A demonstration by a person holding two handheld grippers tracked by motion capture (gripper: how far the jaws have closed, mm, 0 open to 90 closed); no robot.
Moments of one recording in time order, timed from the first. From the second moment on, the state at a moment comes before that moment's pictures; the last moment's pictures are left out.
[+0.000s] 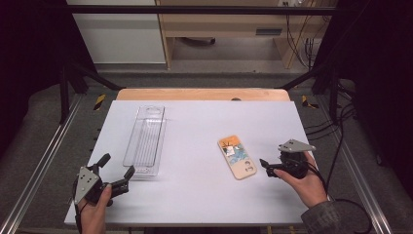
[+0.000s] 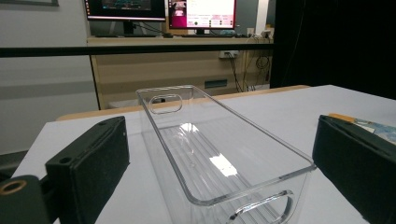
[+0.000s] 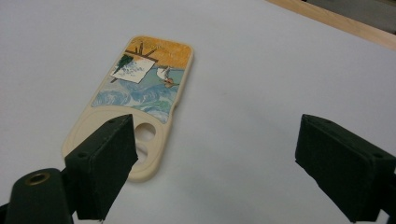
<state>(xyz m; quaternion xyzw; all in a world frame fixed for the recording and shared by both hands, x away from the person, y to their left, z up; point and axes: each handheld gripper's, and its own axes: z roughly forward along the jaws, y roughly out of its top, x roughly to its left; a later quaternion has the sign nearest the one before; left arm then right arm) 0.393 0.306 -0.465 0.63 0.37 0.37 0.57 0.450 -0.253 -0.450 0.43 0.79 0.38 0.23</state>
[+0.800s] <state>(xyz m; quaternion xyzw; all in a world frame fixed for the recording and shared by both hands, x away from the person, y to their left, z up) 0.393 0.306 -0.465 0.63 0.37 0.37 0.57 0.497 -0.239 -0.458 0.45 0.78 0.38 0.21</state>
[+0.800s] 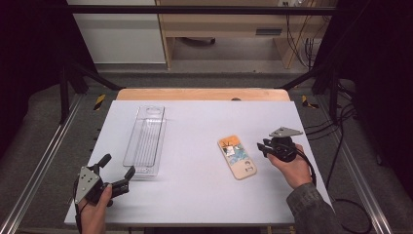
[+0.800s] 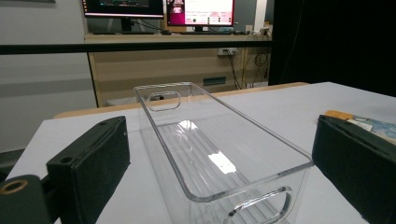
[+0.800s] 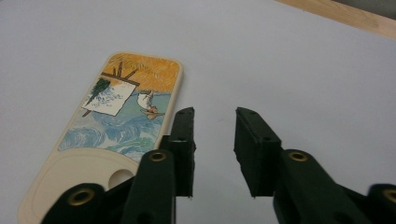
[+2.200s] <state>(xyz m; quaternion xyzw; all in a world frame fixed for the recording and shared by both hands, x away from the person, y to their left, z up) 0.393 0.309 -0.465 0.63 0.38 0.36 0.57 0.525 -0.207 -0.508 0.47 0.78 0.38 0.15</state>
